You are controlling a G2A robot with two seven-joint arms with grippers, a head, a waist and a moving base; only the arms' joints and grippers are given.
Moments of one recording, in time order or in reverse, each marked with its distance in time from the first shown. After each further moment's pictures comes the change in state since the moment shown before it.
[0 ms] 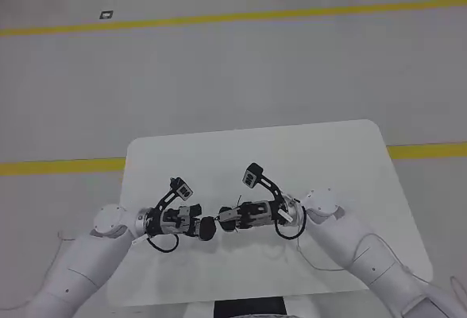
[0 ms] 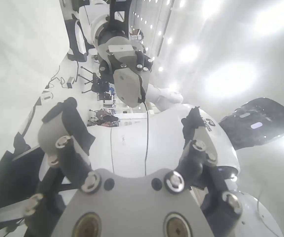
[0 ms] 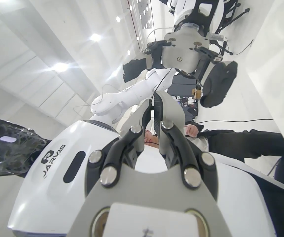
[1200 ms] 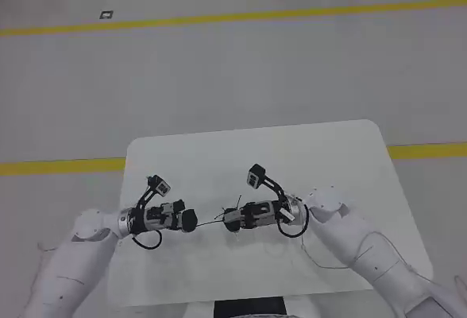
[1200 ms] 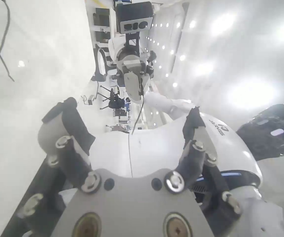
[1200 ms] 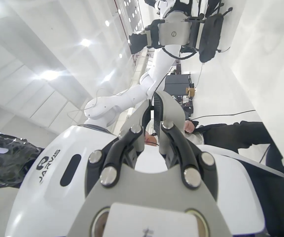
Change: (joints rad) left arm 0.078 -0.044 -0.209 0.075 0.114 -0.029 -0.021; right arm 0.021 0.010 -0.002 0.026 -0.039 0.041 0.032
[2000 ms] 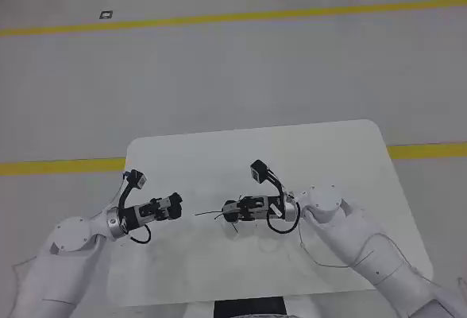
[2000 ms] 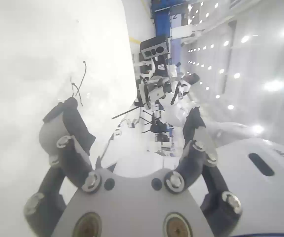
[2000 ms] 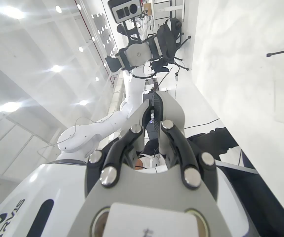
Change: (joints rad) left arm 0.187 -0.006 -0.271 -0.183 0.369 0.000 0.292; right arm -0.026 0.022 0.031 -0.090 -0.200 0.140 -0.213
